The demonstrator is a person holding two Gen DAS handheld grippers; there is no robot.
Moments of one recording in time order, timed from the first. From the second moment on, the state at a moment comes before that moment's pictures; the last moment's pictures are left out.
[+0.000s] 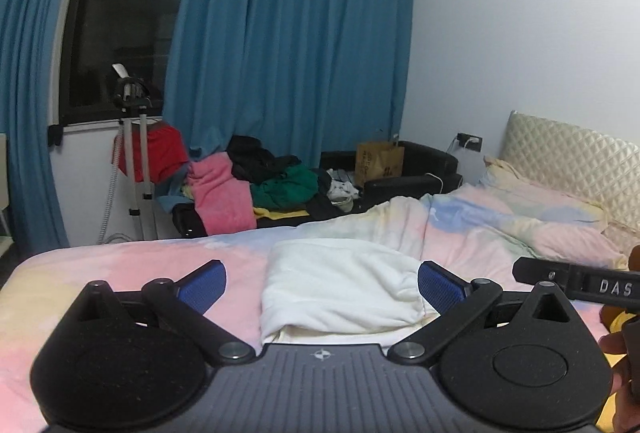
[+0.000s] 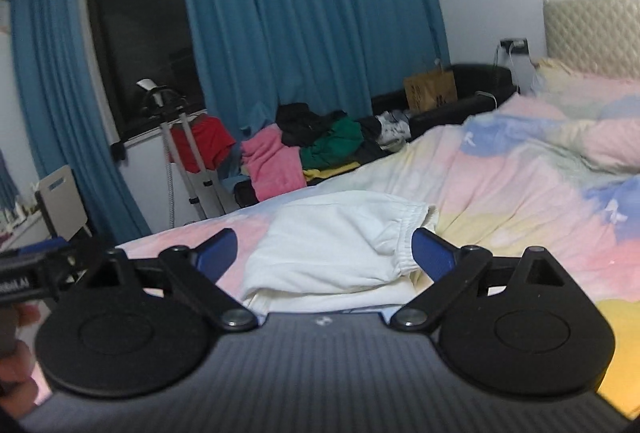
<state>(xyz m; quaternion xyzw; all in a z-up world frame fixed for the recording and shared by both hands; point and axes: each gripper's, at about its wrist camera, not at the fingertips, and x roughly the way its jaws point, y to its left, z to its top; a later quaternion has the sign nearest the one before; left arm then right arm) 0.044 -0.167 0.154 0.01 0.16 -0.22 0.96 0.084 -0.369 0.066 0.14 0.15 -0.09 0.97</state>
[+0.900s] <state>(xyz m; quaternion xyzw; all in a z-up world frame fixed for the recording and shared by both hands) 0.021 -0.144 0.069 0.02 0.18 -0.19 0.97 0.081 -0.313 -0.019 0.07 0.14 -0.12 0.98</state>
